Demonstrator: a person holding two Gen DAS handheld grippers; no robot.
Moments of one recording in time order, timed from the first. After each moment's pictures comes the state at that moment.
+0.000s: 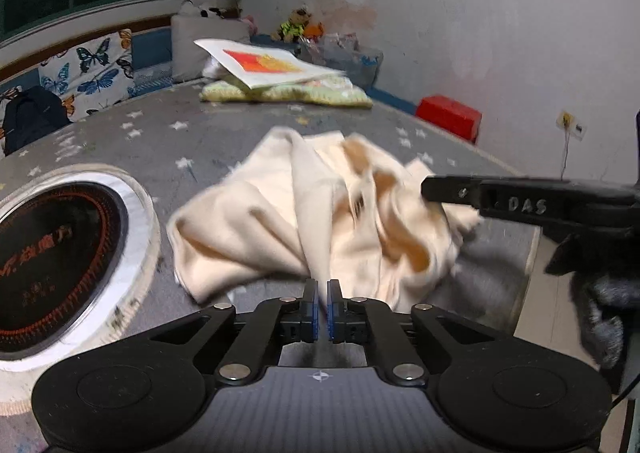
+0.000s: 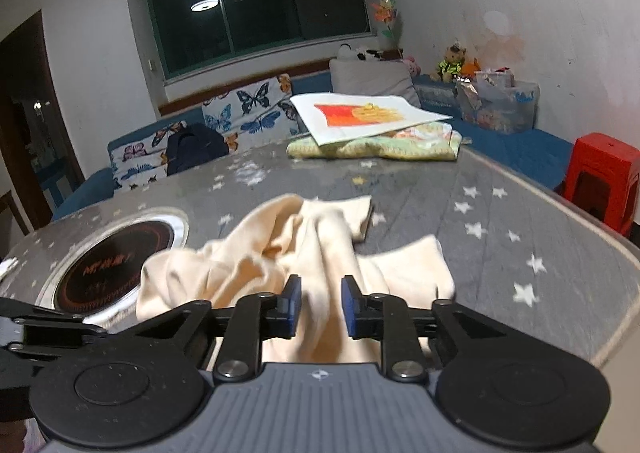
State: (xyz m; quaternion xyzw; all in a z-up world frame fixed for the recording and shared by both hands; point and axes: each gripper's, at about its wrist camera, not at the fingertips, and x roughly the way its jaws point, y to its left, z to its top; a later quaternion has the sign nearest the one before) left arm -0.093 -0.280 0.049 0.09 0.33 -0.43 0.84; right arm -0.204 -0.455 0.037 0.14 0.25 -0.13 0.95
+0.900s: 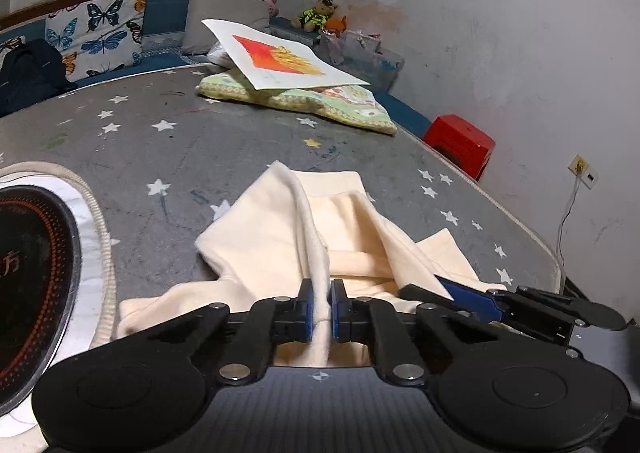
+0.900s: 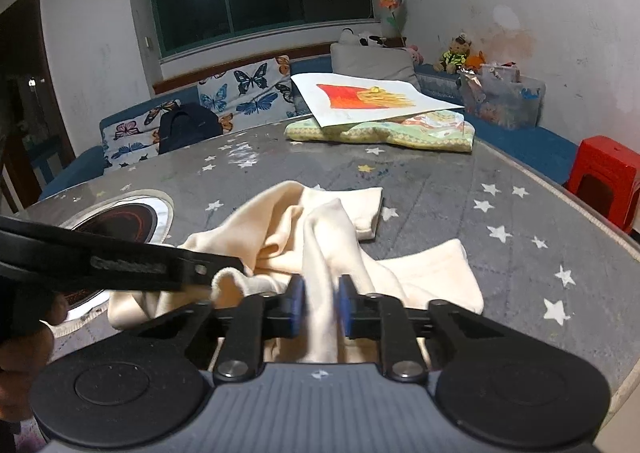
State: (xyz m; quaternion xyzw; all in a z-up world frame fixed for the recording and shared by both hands) left arm -0.025 -0.336 0.048 0.03 0.38 -0.41 0.83; right arm -0.166 -0.453 0.020 0.11 0.28 -0.13 0.95
